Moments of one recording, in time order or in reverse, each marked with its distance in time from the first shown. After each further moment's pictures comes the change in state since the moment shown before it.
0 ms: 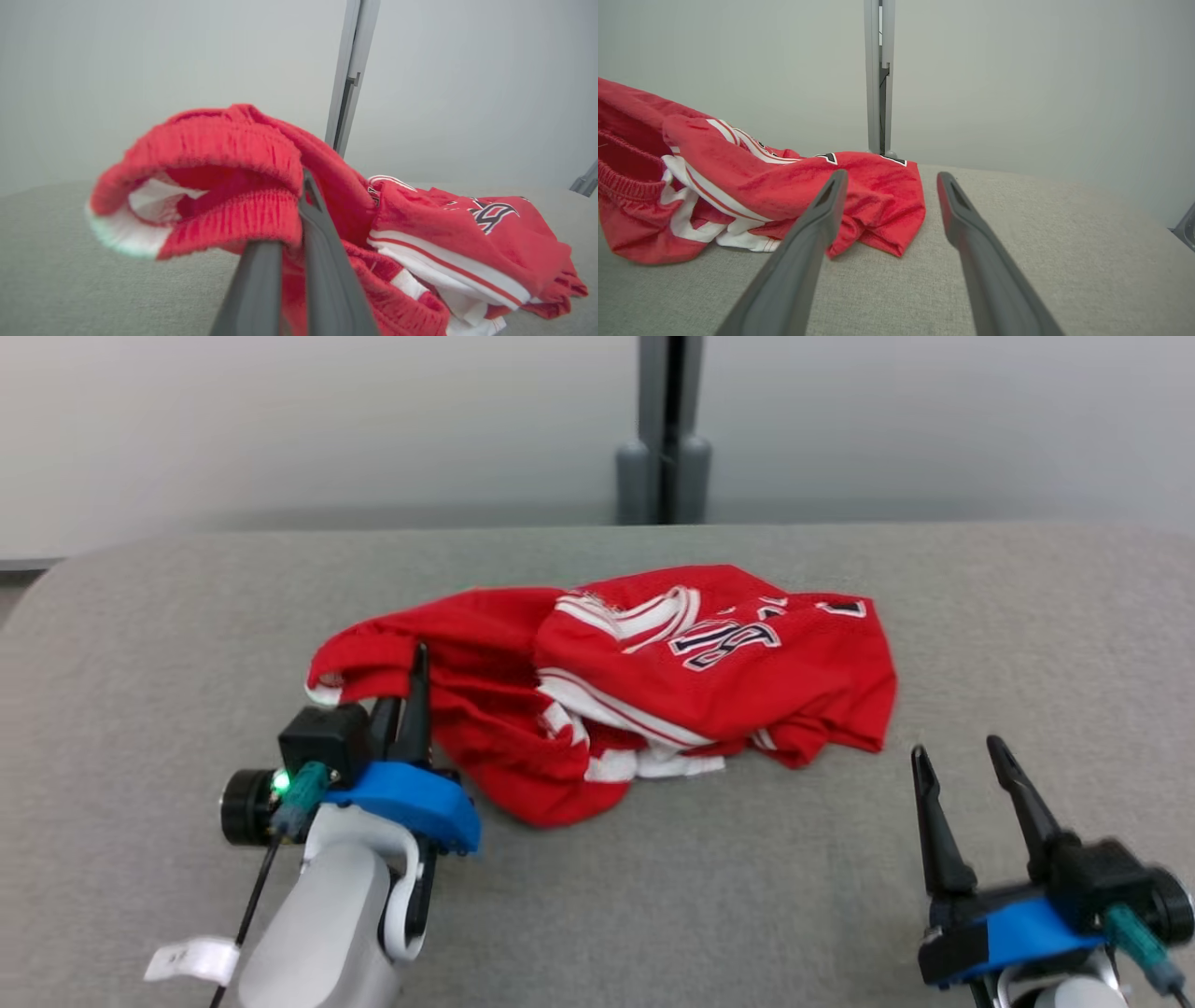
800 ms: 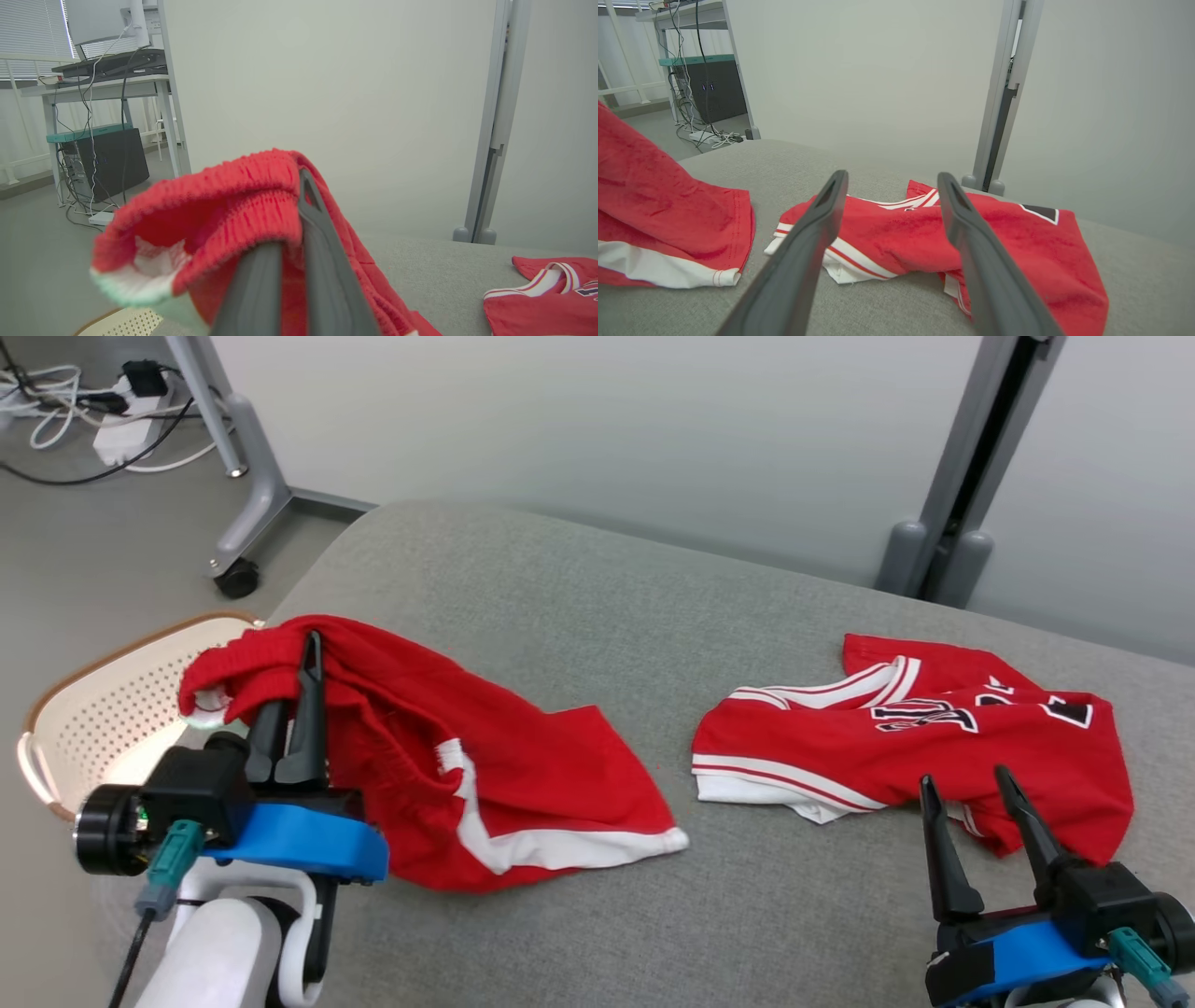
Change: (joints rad) left arm 0.210 0.192 0.046 -0.513 0.042 0.087 0.124; right arm 0.046 0.000 -0.020 0.004 0.000 0.000 0.000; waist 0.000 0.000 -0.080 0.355
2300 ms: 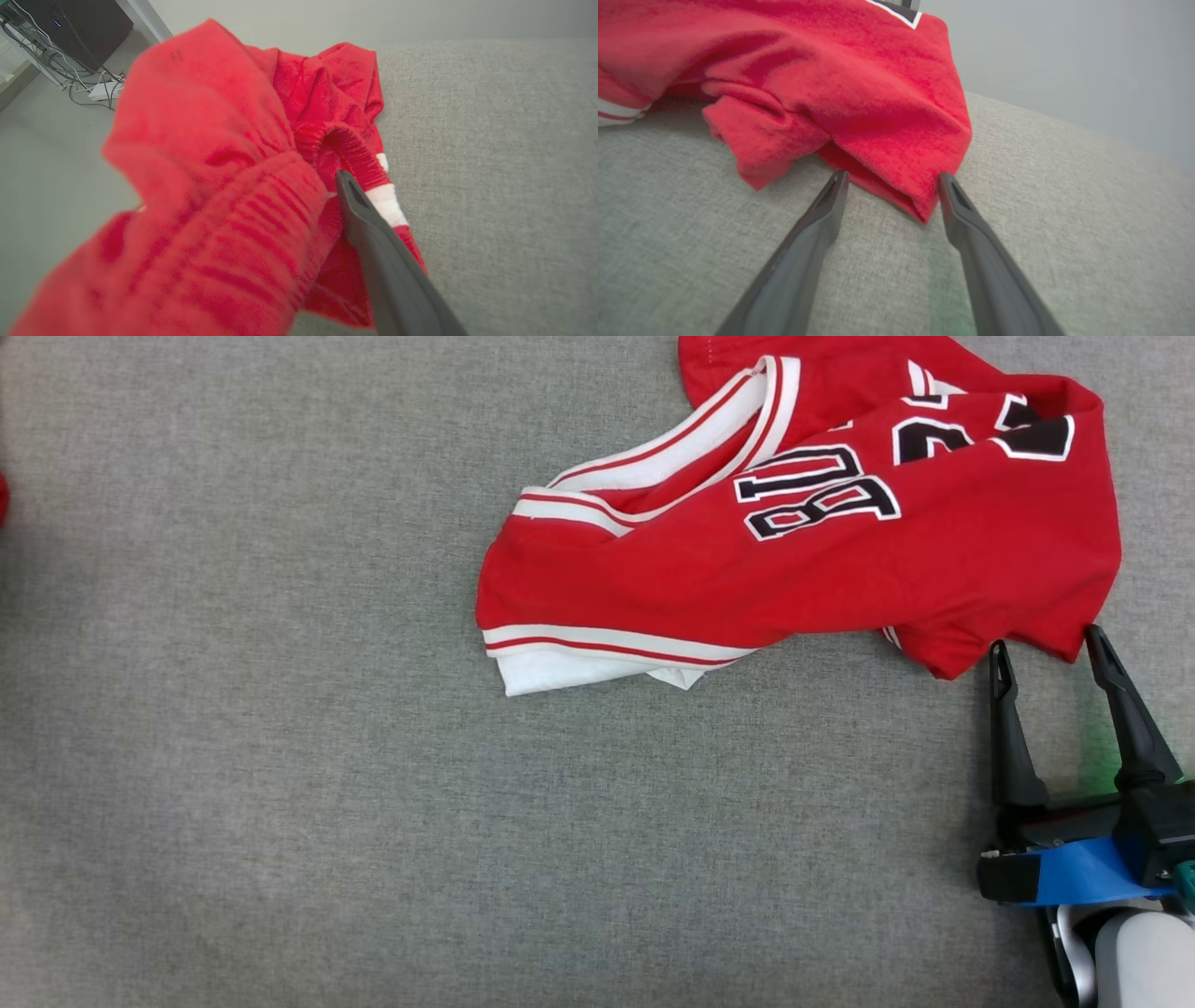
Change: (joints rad) left arm -0.686 0.276 0.150 0.840 -0.026 -0.203 0.162; right arm -0.112 -0.001 -0.073 -0.192 -0.186 0.000 0.009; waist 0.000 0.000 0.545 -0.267
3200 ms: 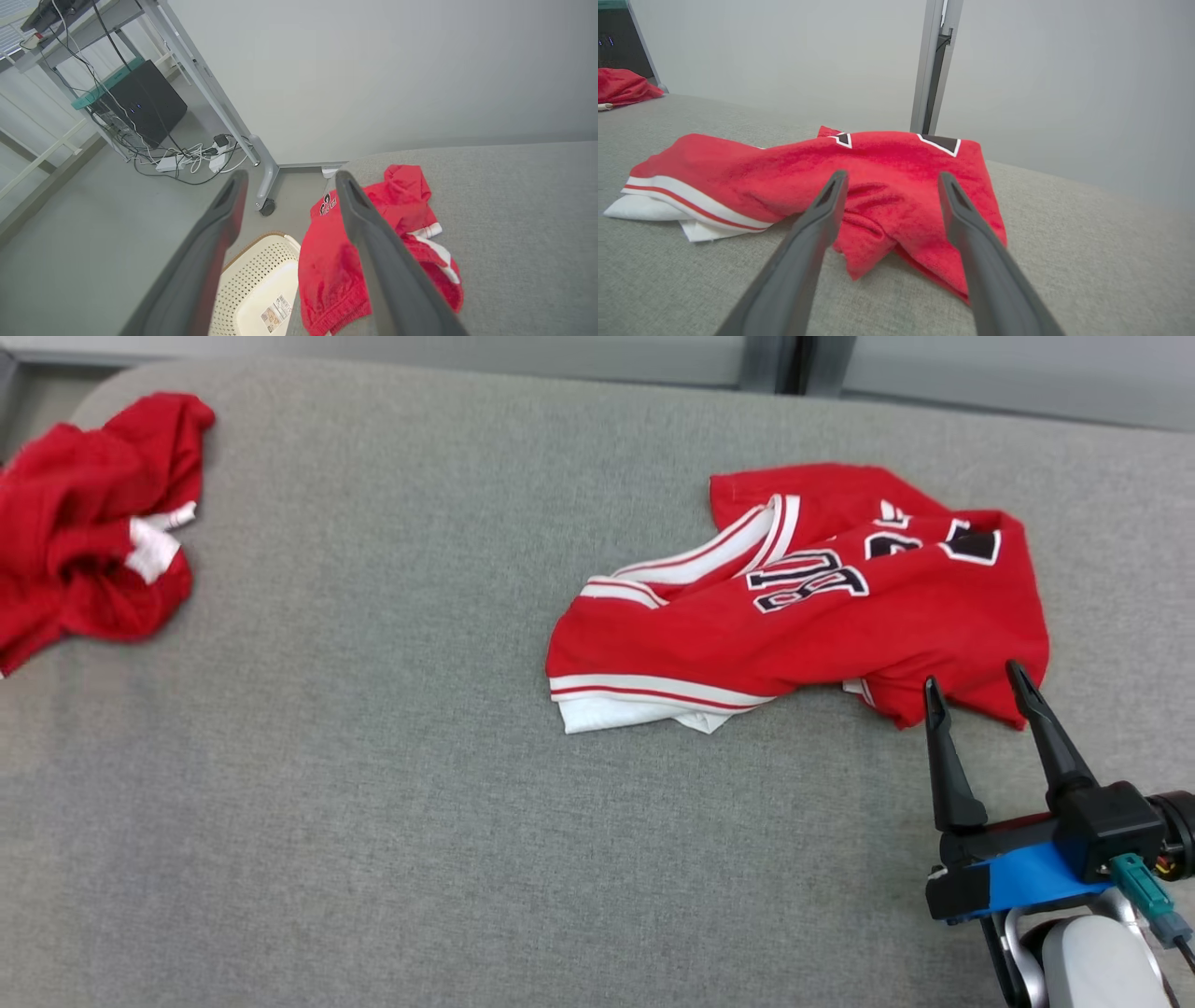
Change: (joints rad) left arm 0.048 0.239 -0.202 -0.180 -0.169 -0.064 0.093; right arm -0.019 0.001 0.067 0.137 0.076 0.000 -0.008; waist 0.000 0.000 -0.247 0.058
